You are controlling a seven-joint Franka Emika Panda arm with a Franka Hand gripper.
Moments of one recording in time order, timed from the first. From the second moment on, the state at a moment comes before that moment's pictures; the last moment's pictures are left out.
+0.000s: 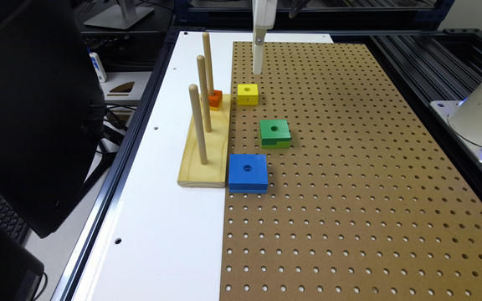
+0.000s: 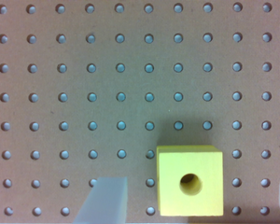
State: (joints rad) arm -0.24 0.18 0.02 -2.30 0.00 2.51 0.57
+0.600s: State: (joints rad) arm -0.24 0.25 0.02 -2.30 0.00 2.58 0.57
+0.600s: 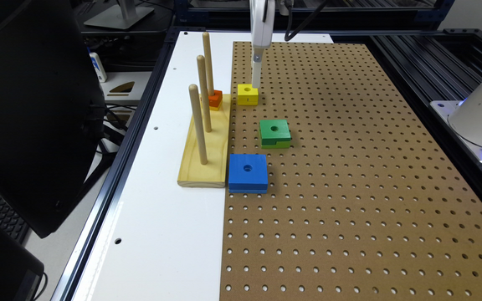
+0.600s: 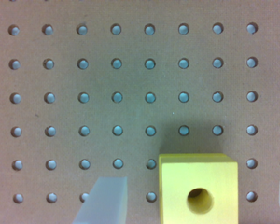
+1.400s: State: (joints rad) arm -0.24 0.34 0.03 -2.29 0.00 2.67 0.57
